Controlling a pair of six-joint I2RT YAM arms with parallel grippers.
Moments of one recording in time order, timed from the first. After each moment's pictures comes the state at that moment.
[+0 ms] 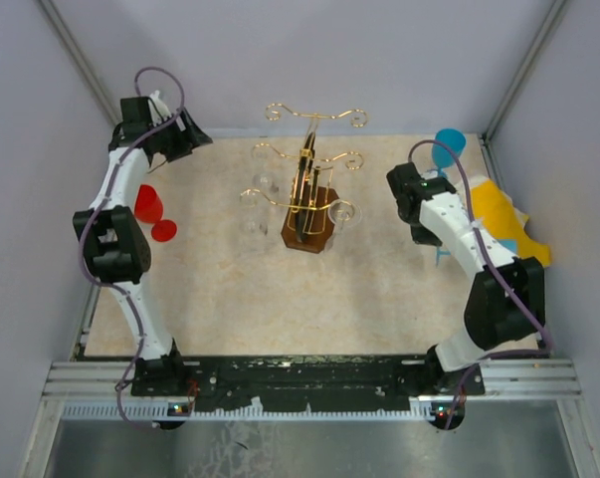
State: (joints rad) left arm 0.07 2.07 1.89 -0.44 0.42 -0.35; right arm 0.29 1.52 1.28 -1.07 0.62 0.25
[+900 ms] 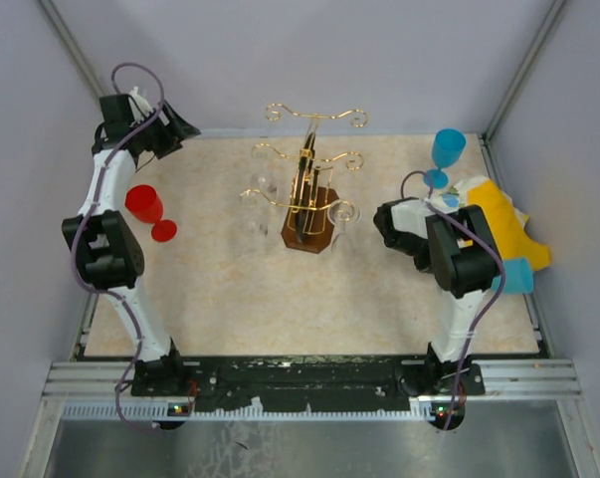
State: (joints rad) left arm 0.16 2.01 1.87 -0.38 0.52 -0.45; right arm 0.29 1.91 1.14 -1.14 0.94 0.48
